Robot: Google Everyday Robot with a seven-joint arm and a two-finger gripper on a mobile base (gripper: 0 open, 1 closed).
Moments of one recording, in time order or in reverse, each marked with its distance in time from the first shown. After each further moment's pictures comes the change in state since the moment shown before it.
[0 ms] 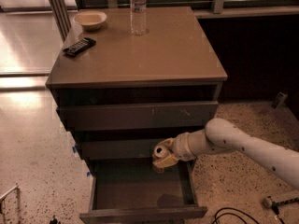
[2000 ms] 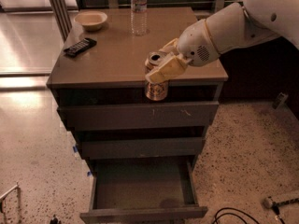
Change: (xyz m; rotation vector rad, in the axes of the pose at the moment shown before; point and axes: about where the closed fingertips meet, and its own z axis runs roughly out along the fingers) arm -0.323 0.000 -0.229 0.021 -0.042 -0.046
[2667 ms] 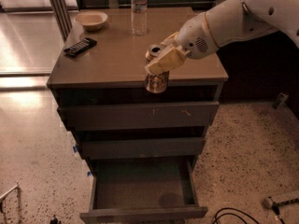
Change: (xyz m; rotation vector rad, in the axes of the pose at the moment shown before) arm -0.006 -0.022 -0.003 0.032 -0.007 0.046
